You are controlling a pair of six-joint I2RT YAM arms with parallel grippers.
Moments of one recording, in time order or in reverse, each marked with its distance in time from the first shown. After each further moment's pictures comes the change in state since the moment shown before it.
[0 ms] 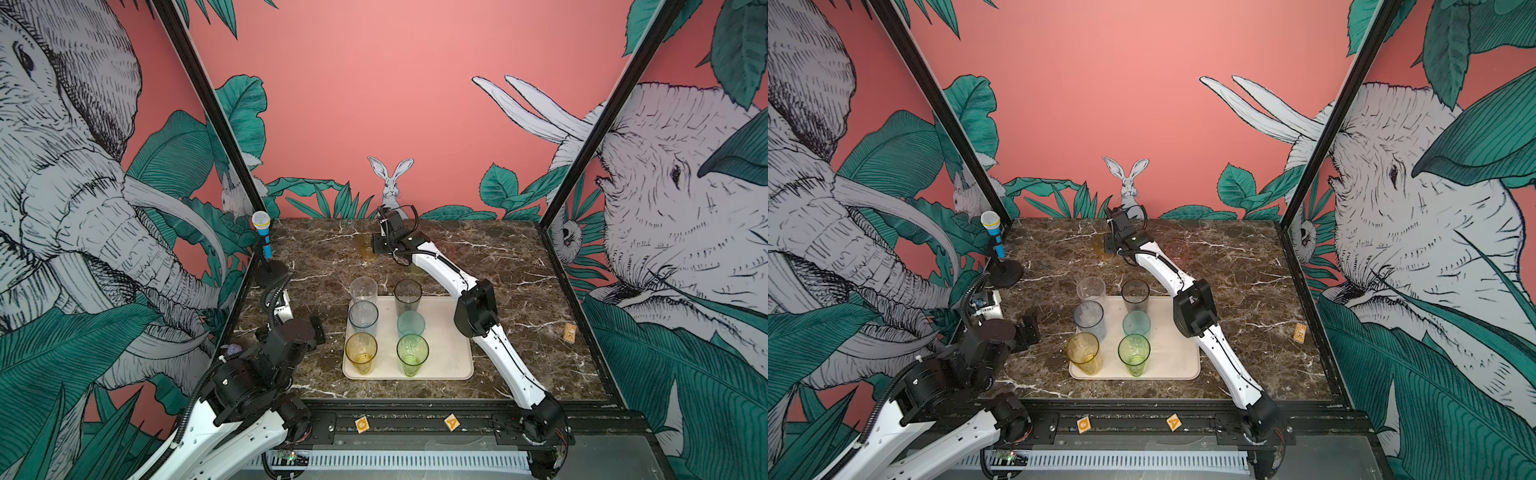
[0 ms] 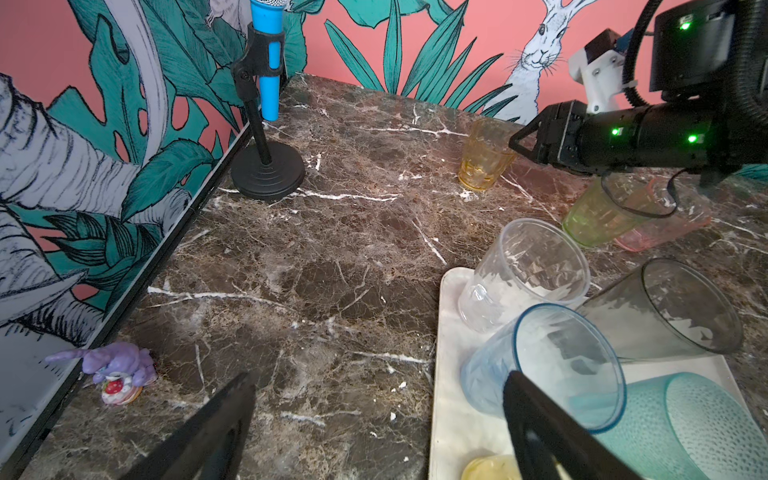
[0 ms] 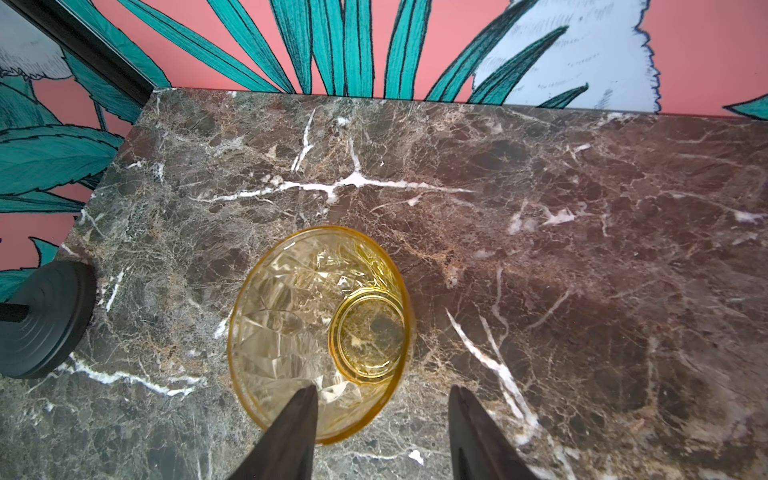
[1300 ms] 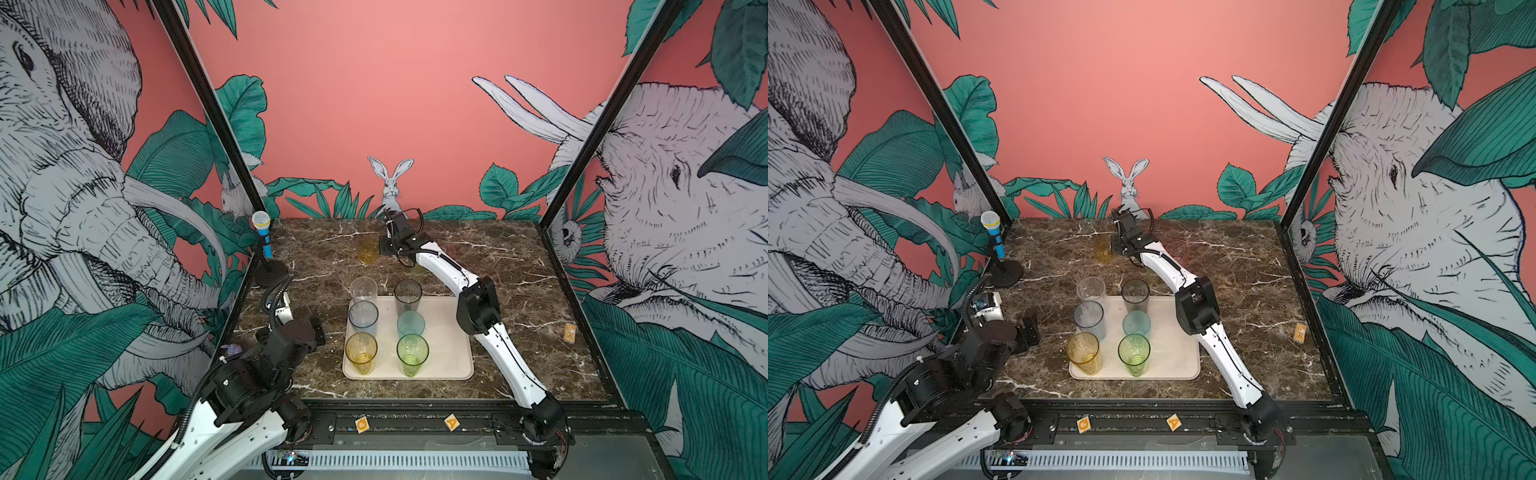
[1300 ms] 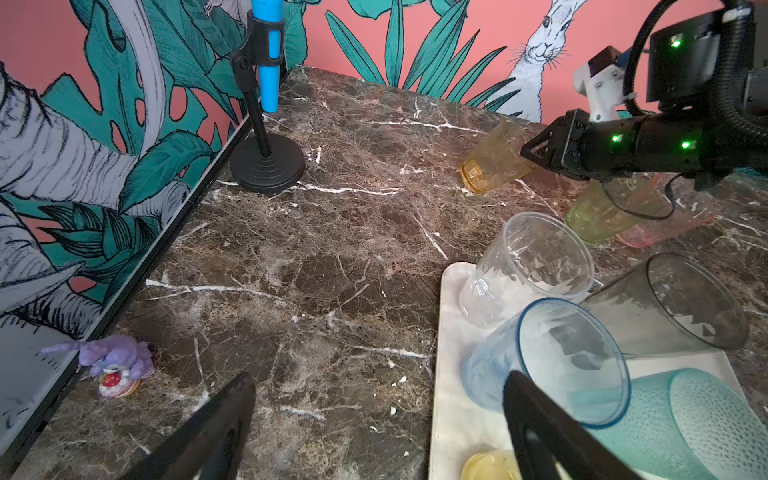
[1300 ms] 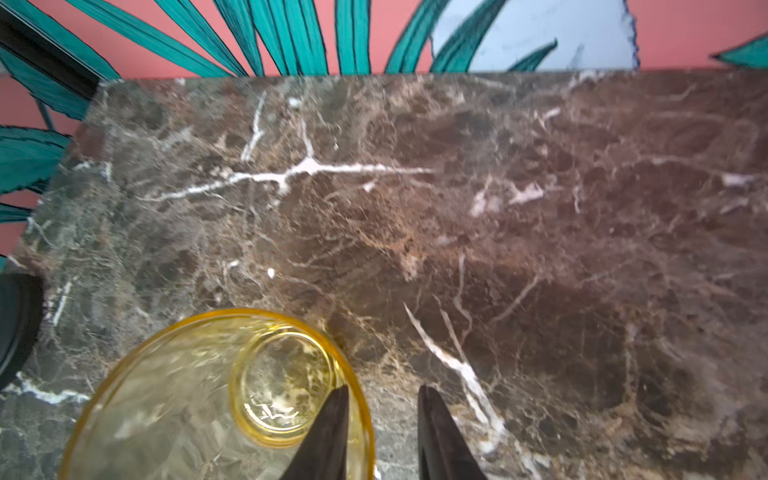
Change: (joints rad) left arm 0.000 -0.008 -0.013 -0.009 0.007 -0.015; right arm -0.033 0.005 -0.069 0.019 -0.019 0.018
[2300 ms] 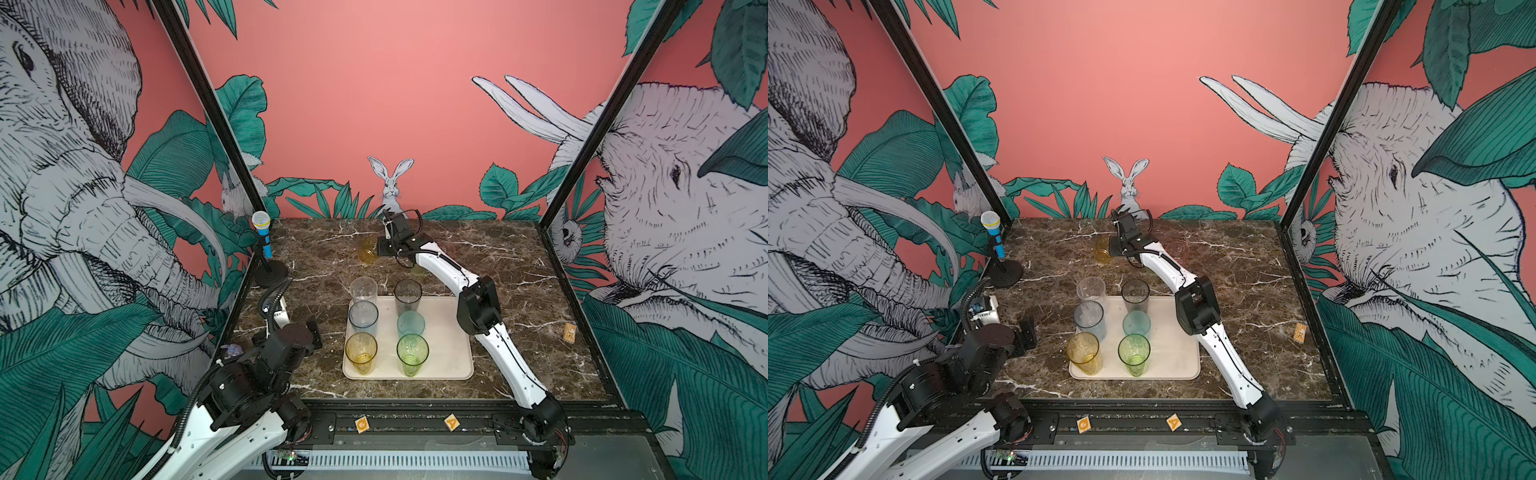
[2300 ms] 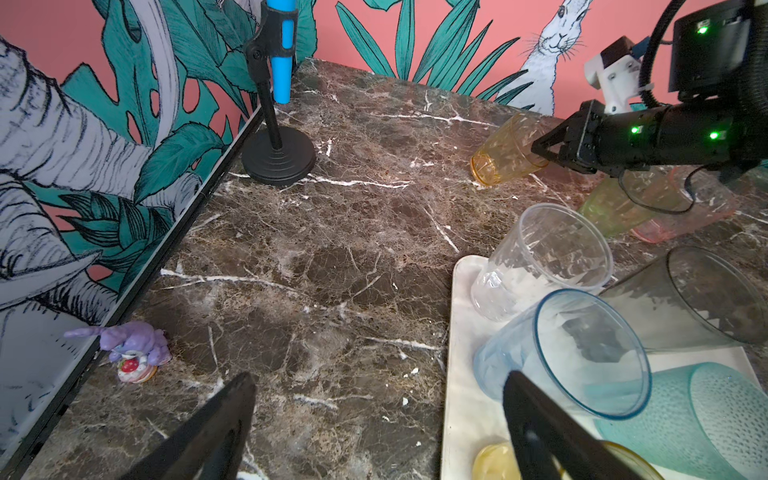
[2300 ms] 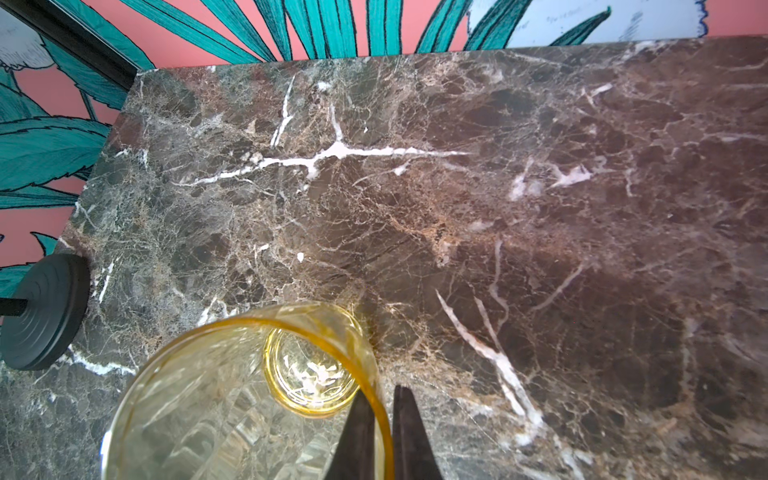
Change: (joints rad) left arm 0.000 -0.027 -0.004 -0.051 -0.008 -0.018; right arm 0.000 -0.022 -0.036 0.025 -0.066 0.009
